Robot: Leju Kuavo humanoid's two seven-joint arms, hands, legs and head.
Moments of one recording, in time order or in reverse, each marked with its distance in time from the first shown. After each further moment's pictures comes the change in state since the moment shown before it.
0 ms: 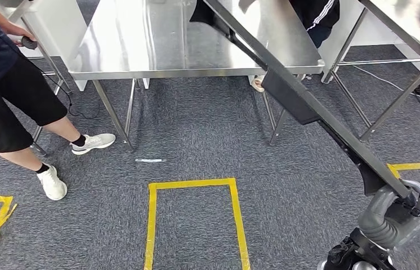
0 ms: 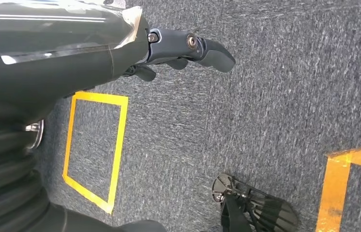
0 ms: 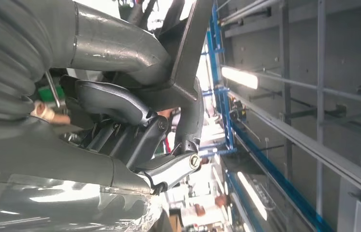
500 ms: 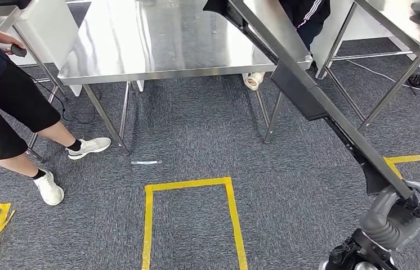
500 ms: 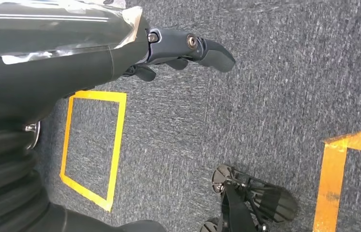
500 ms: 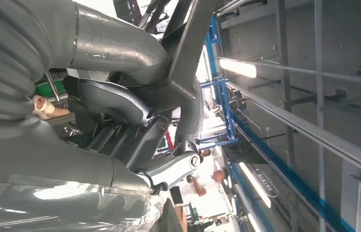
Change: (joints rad) left arm -0.001 -0.001 0.000 0.000 0.001 -0.007 -0.010; right arm 0.003 0.000 -0.001 0.000 0.000 -0.001 0.000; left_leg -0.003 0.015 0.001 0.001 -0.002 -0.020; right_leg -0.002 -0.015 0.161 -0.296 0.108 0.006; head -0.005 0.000
